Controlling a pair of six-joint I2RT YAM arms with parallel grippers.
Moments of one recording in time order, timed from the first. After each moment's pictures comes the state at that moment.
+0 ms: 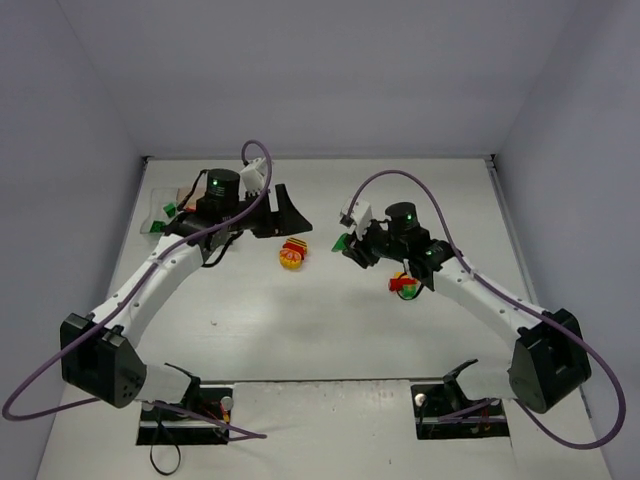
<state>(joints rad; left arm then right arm) -0.40 1.36 1.22 -0.37 0.55 -0.54 0.50 1.33 0.90 -0.13 -0.38 -0.39</state>
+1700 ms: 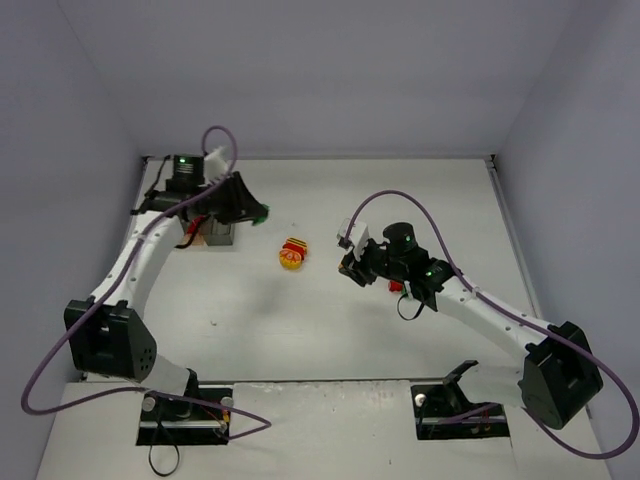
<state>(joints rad) -0.21 1.49 1.37 -0.59 0.59 -0.47 0.60 1.22 0.73 -0.04 -0.38 -0.38</state>
